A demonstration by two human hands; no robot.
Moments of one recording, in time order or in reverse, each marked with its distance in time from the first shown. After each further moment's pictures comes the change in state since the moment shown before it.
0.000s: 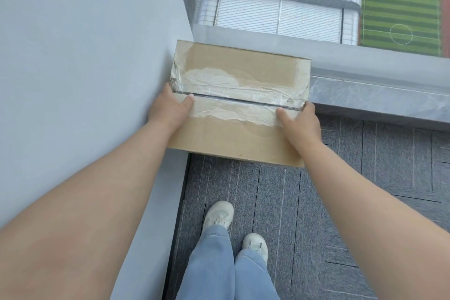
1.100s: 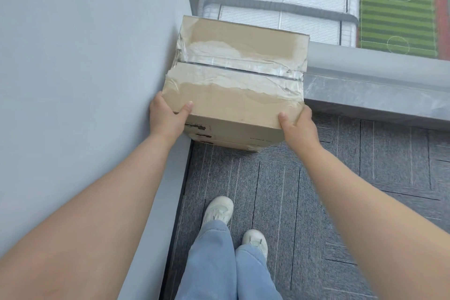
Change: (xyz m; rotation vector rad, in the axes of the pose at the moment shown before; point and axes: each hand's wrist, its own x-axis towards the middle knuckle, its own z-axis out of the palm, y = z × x) left_hand -0.058 -0.034 0.009 -0.255 0.224 0.062; right_hand -0.047 0.026 0.000 0.084 -0.062 -0.050
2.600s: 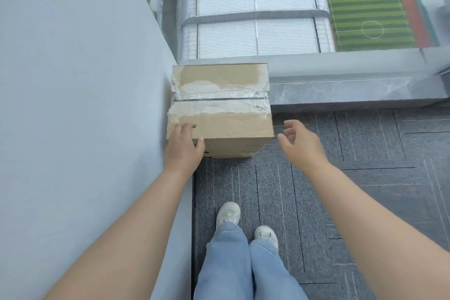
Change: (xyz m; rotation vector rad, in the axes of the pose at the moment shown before) left_hand -0.079 0.084 -0.057 0.358 -0.261 0.326; right_hand -0.093 -0.023 -0.087 -0.165 0.013 -0.091
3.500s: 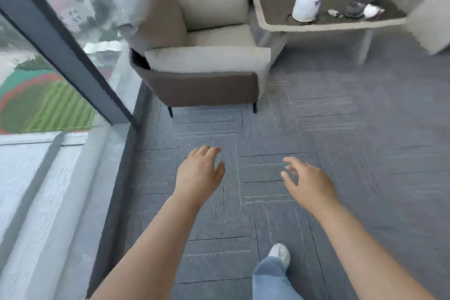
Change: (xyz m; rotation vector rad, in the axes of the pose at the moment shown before) left_hand -0.383 0.446 0.061 0.380 -0.616 1.742; right_hand -0.508 0.218 -0.153 0.307 0.926 1.041
